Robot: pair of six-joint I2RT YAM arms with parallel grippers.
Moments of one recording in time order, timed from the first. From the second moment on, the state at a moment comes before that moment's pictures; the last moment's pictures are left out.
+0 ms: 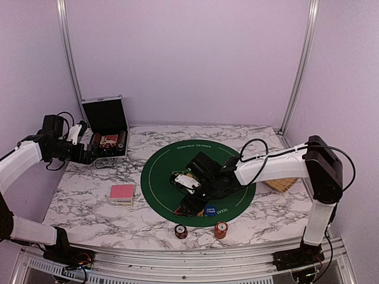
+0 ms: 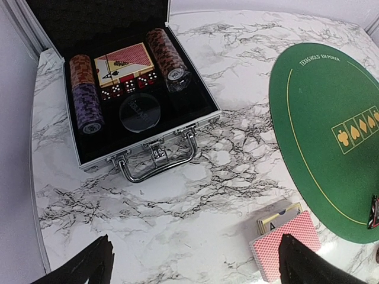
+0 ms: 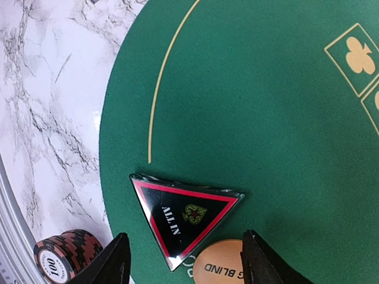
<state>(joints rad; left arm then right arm) 0.04 1.21 0.92 -0.55 0.28 0.16 1.00 1.88 1.23 -0.41 -0.18 0.05</state>
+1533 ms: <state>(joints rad) 0.04 1.19 0.97 -0.59 0.32 0.18 1.08 1.95 1.23 -0.39 0.04 0.06</state>
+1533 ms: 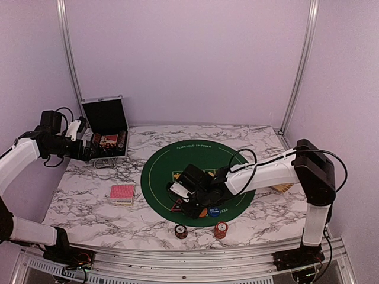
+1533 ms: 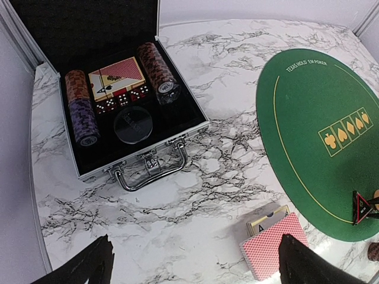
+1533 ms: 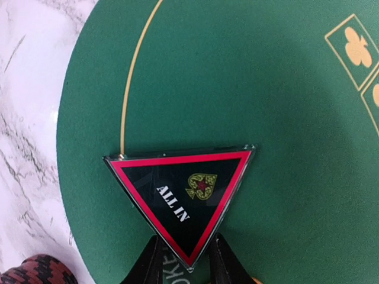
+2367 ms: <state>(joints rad) 0.04 1.19 0.98 -0.62 0.35 0.18 1.06 2.25 1.61 -0.26 0.20 0.19</state>
